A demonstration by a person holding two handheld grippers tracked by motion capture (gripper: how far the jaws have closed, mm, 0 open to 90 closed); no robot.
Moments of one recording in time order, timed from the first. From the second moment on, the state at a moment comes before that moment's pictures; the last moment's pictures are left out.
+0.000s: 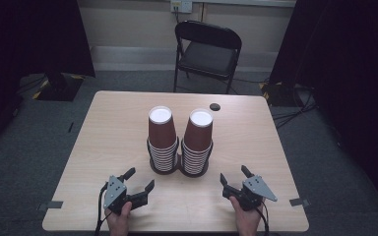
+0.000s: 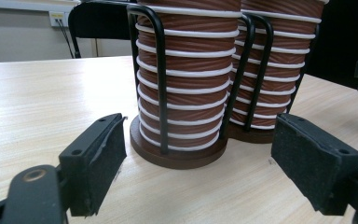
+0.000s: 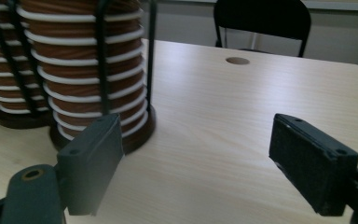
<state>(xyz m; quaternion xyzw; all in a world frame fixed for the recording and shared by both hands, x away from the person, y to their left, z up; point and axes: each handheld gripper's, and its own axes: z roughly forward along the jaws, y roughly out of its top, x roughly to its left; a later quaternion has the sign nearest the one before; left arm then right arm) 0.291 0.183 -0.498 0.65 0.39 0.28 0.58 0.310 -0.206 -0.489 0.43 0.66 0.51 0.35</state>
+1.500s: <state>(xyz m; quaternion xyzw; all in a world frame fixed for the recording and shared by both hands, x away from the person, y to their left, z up) 0.291 0.185 -0.498 0.66 0.38 0.27 0.59 0.332 -0.170 -0.404 0.36 0.66 0.59 0.29</state>
